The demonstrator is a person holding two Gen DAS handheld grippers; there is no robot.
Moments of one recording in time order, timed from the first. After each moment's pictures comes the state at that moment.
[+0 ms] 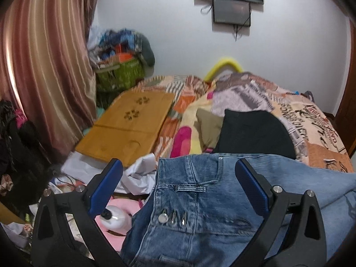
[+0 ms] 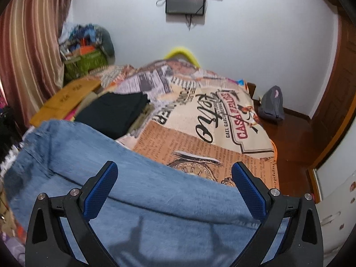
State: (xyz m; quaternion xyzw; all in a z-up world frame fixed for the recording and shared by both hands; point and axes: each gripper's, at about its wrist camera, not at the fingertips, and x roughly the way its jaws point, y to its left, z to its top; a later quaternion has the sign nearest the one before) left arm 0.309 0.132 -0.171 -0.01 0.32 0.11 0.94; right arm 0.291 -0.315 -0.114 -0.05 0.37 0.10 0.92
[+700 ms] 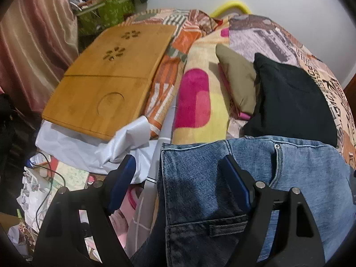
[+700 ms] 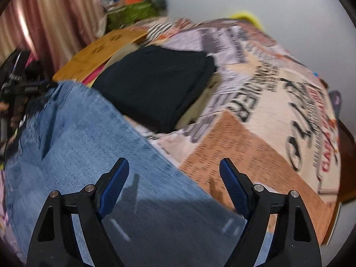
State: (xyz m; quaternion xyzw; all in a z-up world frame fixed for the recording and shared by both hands) left arm 0.430 0.202 -0.278 -0.05 0.51 0.08 0.86; right arm 0.408 -0.208 -0.197 -0.10 0.48 0.29 0.82
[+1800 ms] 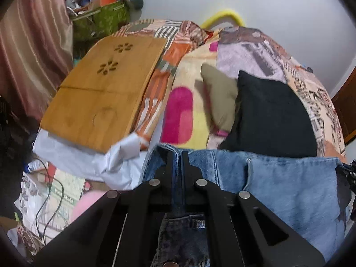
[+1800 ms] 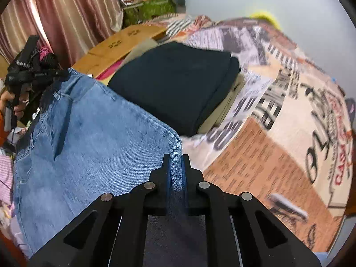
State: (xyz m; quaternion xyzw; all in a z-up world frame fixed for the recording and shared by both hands) left arm 0.435 0.192 -0.229 -0.07 0.48 0.05 0.87; right arm 0.415 -0.197 -0.192 -0.11 0.47 0.32 0.81
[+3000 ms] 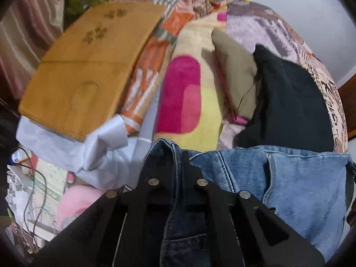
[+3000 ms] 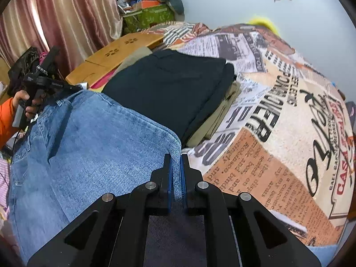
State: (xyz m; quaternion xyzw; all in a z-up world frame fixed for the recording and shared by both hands) left arm 0.469 0.203 -0.289 -0.09 0.54 0.04 0.83; right arm 0.430 -0.203 -0.202 -0.09 0.45 0.33 0.83
